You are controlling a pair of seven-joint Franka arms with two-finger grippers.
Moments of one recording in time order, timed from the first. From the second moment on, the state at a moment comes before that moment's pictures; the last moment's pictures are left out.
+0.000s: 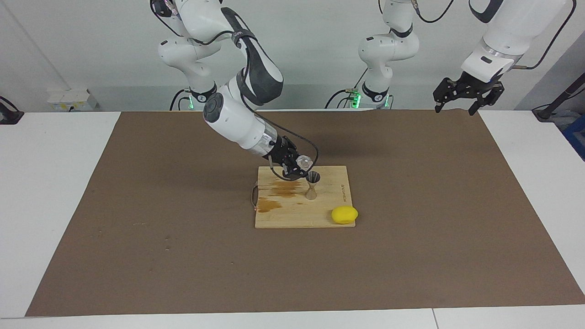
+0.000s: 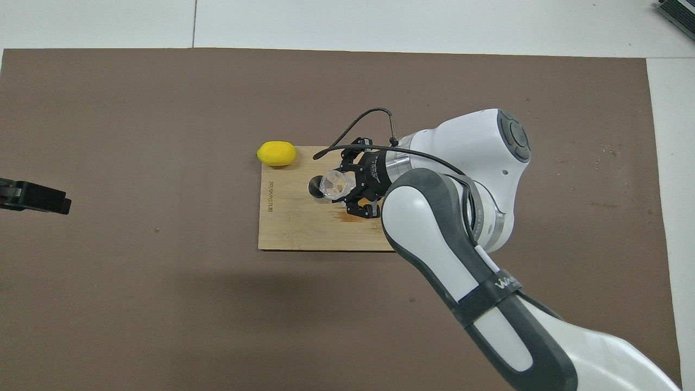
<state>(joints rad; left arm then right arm) 0.09 -0.10 -0.10 -1.66 -0.01 1.52 0.15 0.55 0.31 -0.10 -1.74 0.80 2.18 1.50</state>
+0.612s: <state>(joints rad) 0.15 -0.10 -0.09 -1.66 -0.01 1.49 0.10 0.56 0.31 -0.10 -1.74 0.72 2.18 1.55</state>
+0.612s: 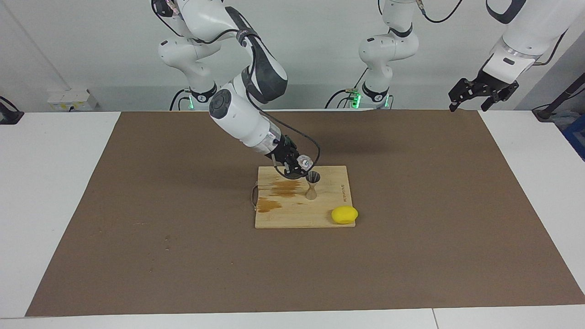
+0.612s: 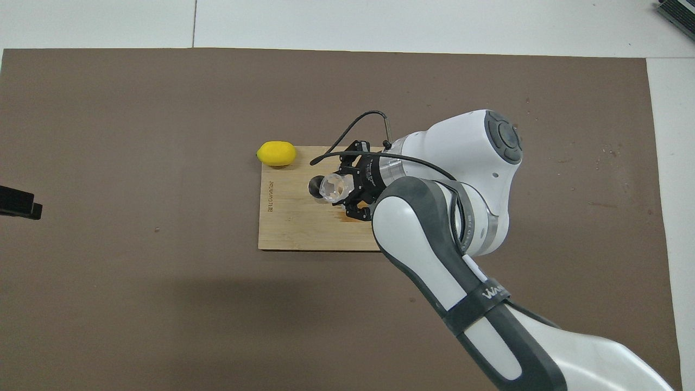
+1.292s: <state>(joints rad) -0.01 -0.06 -0.01 -1.66 -0.01 1.61 0.05 0.56 0.31 -0.10 -1.72 0.68 2.21 1.66</state>
